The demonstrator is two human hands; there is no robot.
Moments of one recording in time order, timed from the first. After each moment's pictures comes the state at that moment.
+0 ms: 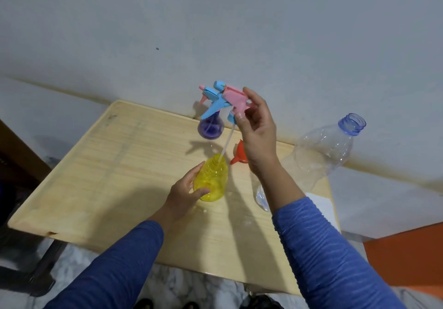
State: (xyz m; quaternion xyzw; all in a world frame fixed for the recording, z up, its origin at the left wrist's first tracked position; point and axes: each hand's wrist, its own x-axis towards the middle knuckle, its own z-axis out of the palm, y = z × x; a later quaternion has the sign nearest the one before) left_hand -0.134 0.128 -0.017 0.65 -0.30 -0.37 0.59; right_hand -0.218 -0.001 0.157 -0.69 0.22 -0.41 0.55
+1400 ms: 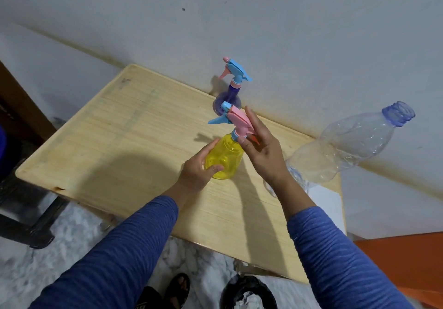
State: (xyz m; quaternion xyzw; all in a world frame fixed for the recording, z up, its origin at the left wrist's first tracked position) left_hand -0.145 0.127 -0.024 0.66 -0.29 -0.32 0.62; right_hand -0.248 0.007 0.086 -0.84 0.16 -0.24 0.46
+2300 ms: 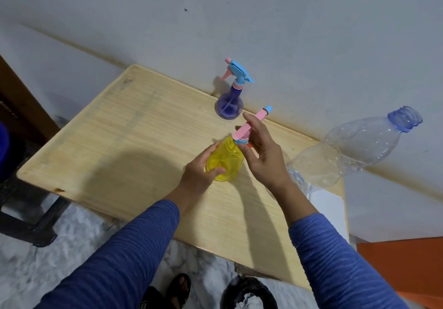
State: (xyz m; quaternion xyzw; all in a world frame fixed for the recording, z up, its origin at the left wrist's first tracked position) left_hand -0.150 0.126 -0.016 0.69 -0.27 -0.32 0.59; right_hand -0.248 0.006 0.081 -0.86 0.15 -0.25 0.42
